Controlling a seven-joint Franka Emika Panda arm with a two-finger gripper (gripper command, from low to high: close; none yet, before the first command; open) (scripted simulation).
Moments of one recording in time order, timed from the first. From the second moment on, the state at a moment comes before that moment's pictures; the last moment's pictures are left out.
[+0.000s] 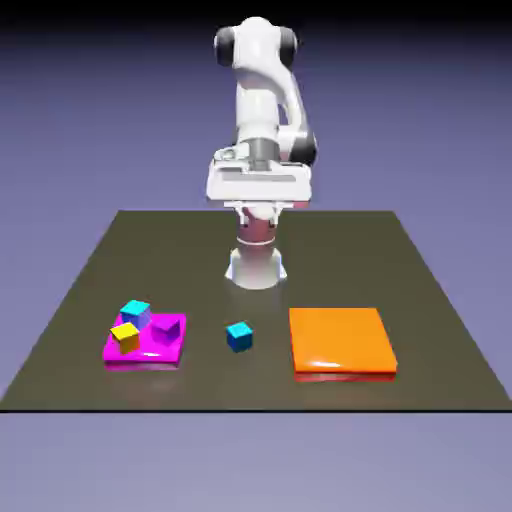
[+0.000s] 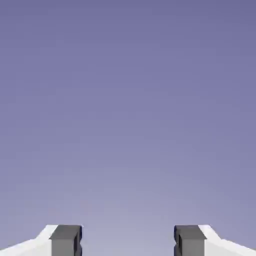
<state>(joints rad) -0.02 -0.53 0.02 -2.82 0.01 3.03 0.69</state>
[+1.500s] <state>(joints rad) -0.48 -0.08 0.11 -2.81 0.04 2.75 0.48</state>
